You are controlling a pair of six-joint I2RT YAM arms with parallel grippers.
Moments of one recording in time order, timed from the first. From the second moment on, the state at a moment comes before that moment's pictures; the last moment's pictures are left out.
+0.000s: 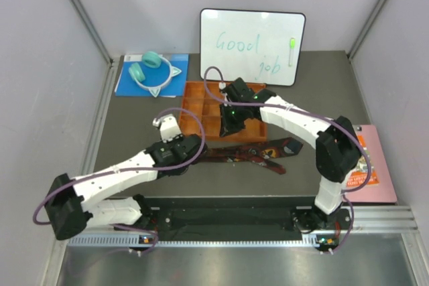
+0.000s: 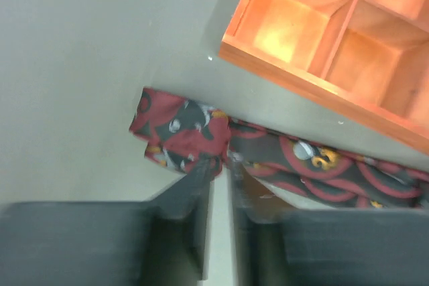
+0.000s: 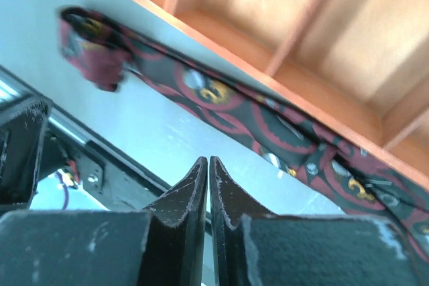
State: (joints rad) left arm -0.95 1.15 0.79 -0.77 -0.85 -1.15; right arm 0.74 1.80 1.45 -0.67 -0.26 0.54
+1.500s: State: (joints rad) left arm -0.68 0.94 0.37 -0.62 -0.60 -1.49; right arm 0.97 2.51 2.29 -0.76 -0.36 0.34
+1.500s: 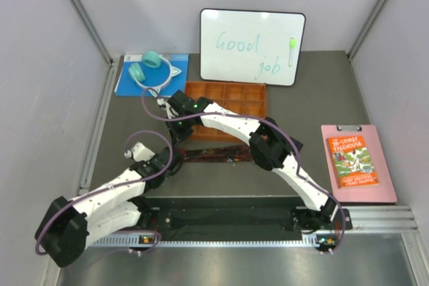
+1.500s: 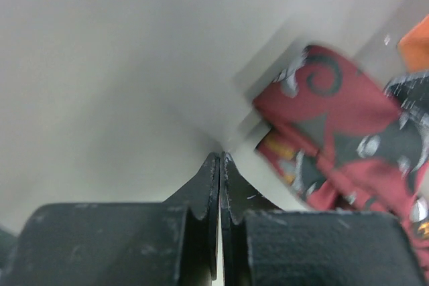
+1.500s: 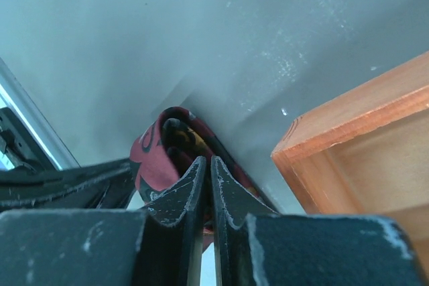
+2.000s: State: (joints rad) left arm -0.55 1.06 0.38 -0.39 -0.56 -1.38; right arm 0.97 2.51 2.27 -0.74 -0.39 0.33
